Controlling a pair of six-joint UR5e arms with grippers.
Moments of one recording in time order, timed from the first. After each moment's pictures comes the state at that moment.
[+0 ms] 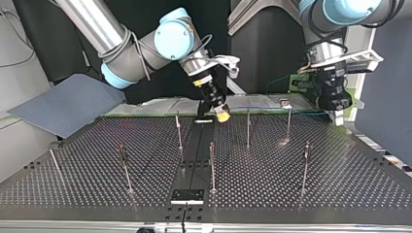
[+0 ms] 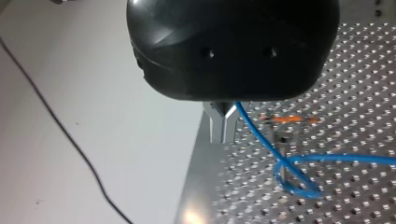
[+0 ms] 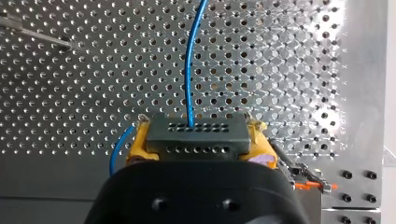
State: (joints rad) left arm 0.08 -1.27 -2.08 -2.72 -1.76 -1.82; right arm 2.44 -1.12 1.33 -0.13 1.60 1.64
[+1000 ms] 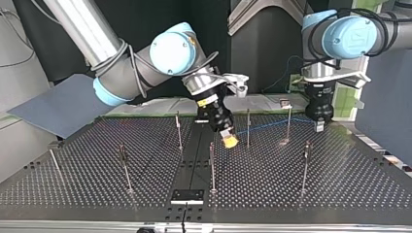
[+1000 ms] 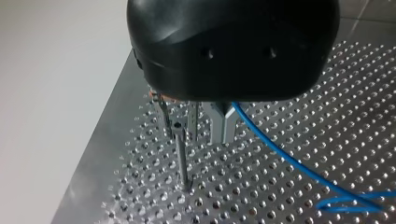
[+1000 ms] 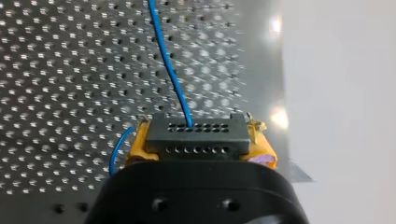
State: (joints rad) left arm 0.10 -1.44 -1.99 -2.85 -1.64 -1.74; right arm 2.44 -1.07 1.11 -0.10 1.58 1.64
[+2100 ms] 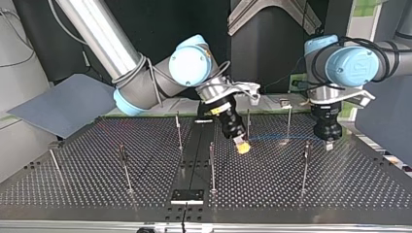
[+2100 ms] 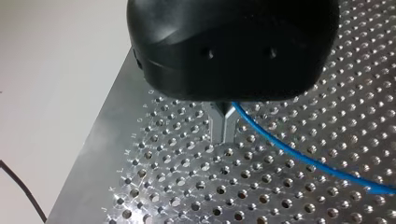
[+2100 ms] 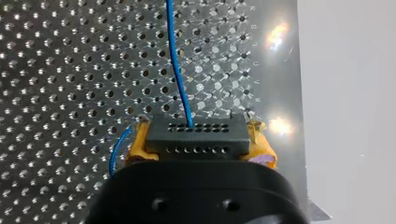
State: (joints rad) left arm 0.12 -1.55 -1.85 -2.83 -1.69 -1.80; right arm 2.46 -0.96 0.98 -0.09 1.58 1.65
